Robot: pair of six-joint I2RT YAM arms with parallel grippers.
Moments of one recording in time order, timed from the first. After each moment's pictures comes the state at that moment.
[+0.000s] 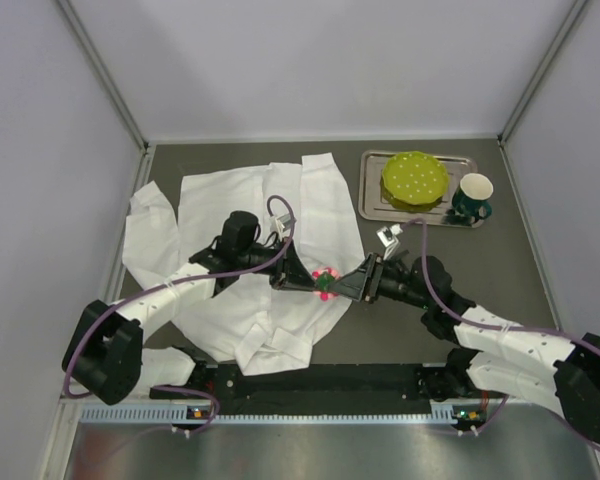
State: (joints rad) left arm -0.54 1.27 0.71 0.00 0.95 -0.94; right arm 0.74 0.98 0.31 0.58 -0.44 1.04
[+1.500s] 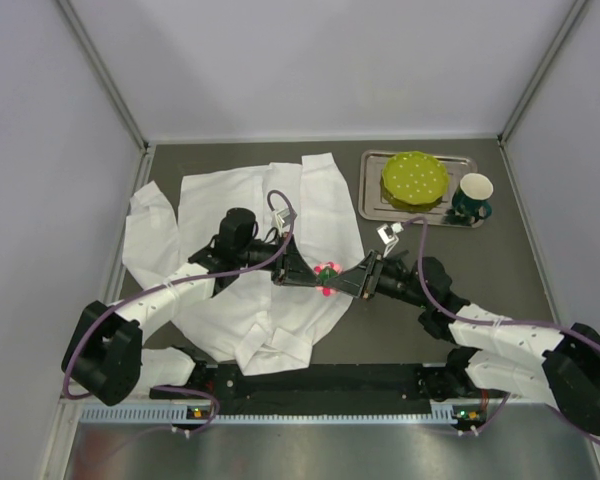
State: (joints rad) left arm -0.54 1.27 0.71 0.11 1.00 -1.00; right arm 0.74 1.03 0.29 0.74 -0.44 1.08
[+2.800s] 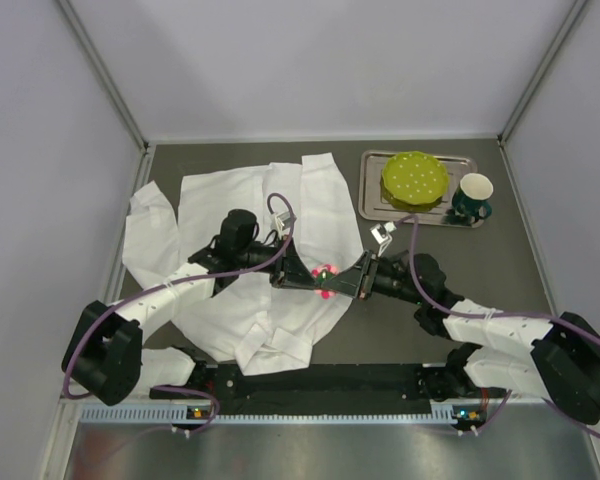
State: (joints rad) left arm -0.54 1.27 0.71 0.04 0.99 -0.96; right arm 0.73 1.11 0.31 0.77 -0.48 1.08
